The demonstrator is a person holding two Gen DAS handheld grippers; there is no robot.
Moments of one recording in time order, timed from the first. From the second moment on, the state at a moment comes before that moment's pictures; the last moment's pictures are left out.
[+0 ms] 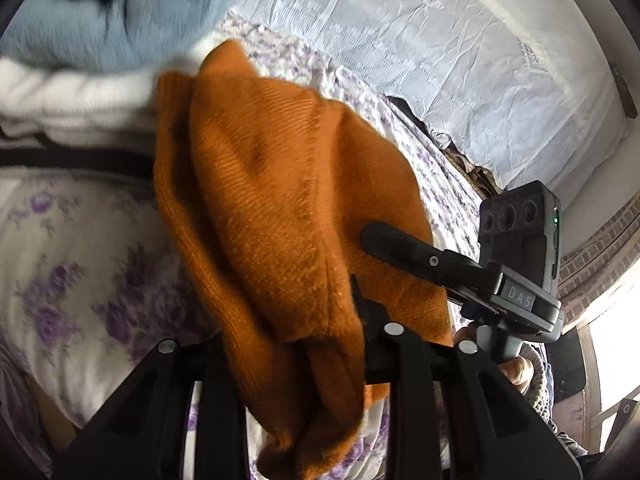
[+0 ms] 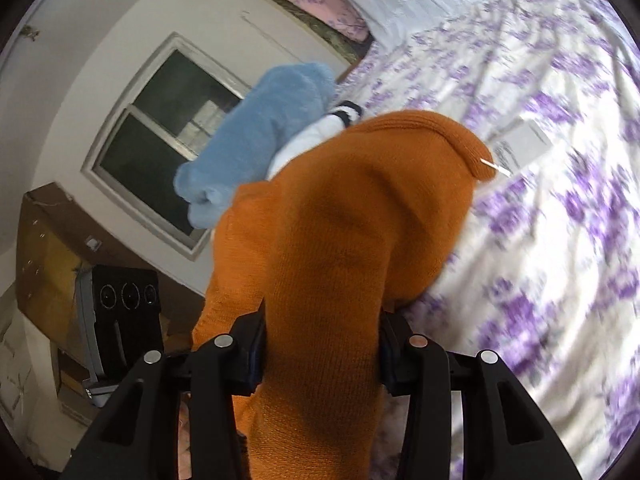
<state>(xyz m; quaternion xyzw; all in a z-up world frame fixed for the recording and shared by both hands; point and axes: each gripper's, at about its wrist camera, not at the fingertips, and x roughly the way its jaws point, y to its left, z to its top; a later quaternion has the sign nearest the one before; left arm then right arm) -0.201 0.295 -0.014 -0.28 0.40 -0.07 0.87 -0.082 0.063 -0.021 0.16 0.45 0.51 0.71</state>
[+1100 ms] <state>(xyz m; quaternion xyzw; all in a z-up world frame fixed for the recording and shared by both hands) -0.196 0.272 -0.003 -0.20 0.40 0.02 0.89 -0.056 0.040 0.023 0.11 0.34 0.42 0.84</state>
